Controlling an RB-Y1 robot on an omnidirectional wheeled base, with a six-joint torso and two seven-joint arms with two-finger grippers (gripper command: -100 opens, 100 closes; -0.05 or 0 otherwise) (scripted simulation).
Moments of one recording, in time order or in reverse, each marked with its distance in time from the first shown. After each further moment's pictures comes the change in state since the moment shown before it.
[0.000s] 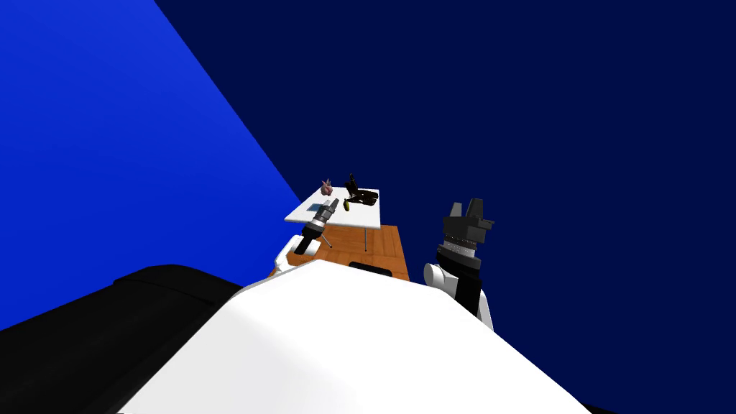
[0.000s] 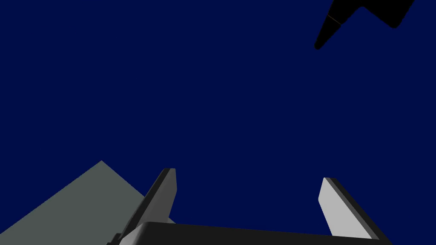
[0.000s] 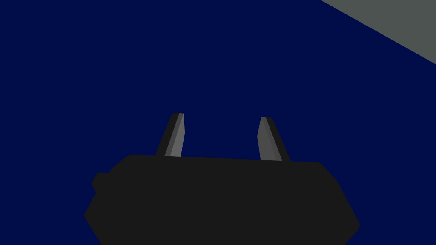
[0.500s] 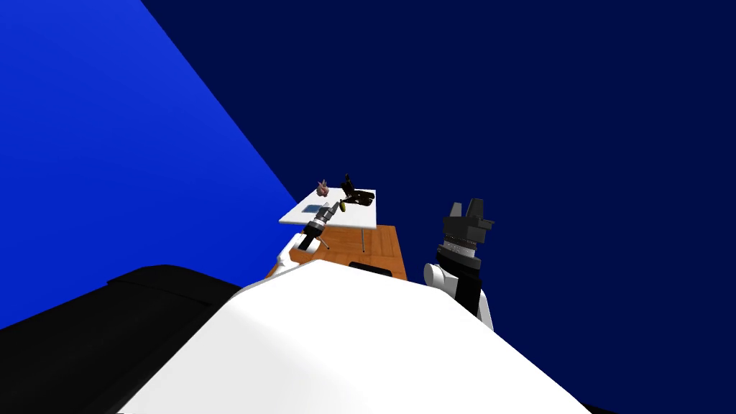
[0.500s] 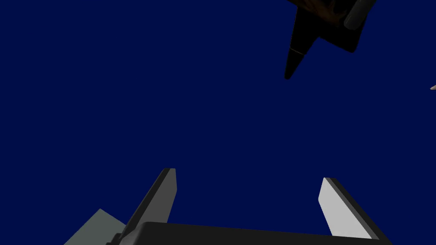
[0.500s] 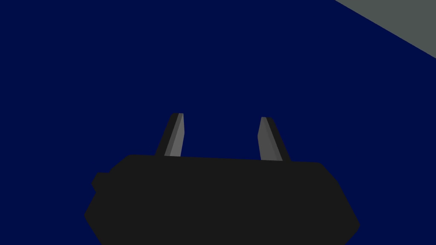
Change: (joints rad) left arm -0.048 0.031 0.012 0.110 -0.071 0.074 -0.065; right arm 0.000 0.000 0.000 0.000 0.000 0.000 0.000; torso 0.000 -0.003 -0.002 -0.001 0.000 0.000
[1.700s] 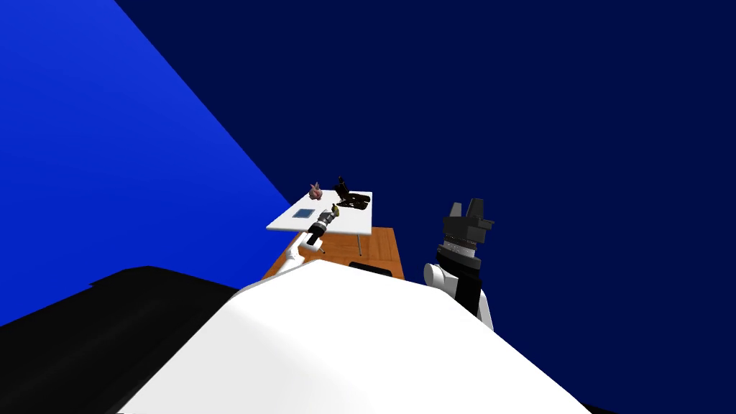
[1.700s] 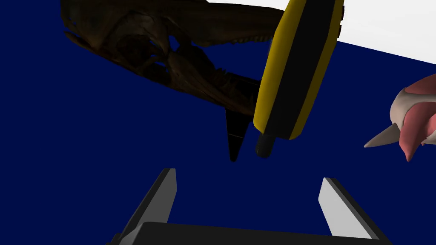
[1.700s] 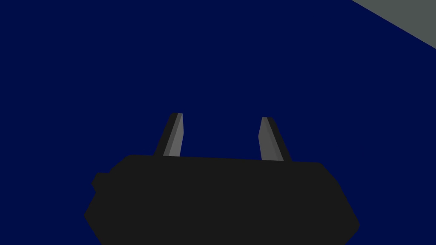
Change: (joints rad) left arm -0.109 0.010 -0.001 0.269 -0.099 0.140 -0.070; right arm 0.000 0.000 0.000 0.000 0.000 0.000 0.000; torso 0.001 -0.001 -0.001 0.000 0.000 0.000
